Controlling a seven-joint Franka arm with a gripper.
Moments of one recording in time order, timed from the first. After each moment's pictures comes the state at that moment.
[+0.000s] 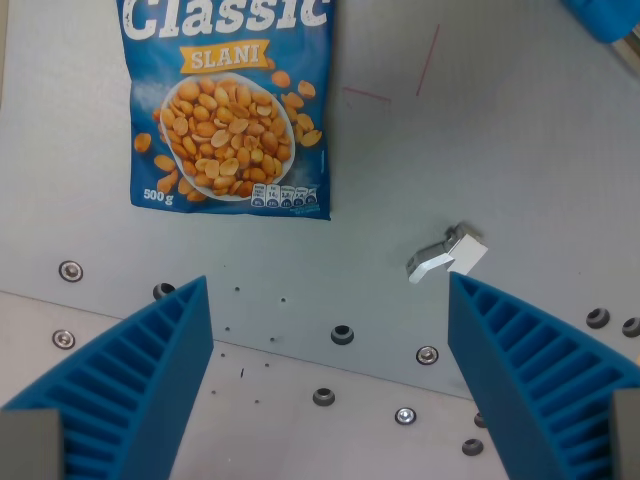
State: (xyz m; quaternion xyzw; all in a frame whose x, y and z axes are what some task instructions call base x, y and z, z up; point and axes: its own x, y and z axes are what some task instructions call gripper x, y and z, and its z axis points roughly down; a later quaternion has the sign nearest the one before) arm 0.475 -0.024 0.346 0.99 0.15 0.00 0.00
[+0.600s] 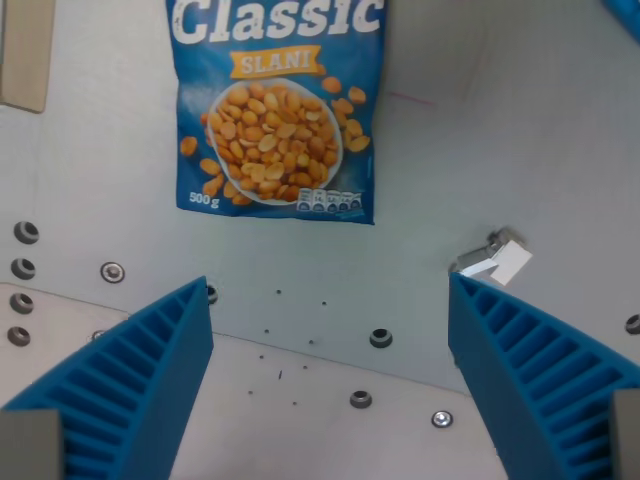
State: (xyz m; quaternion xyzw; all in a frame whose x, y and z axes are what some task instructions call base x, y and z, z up) arm 0.473 0.012 0.344 0.99 0.16 -0.01 0.00
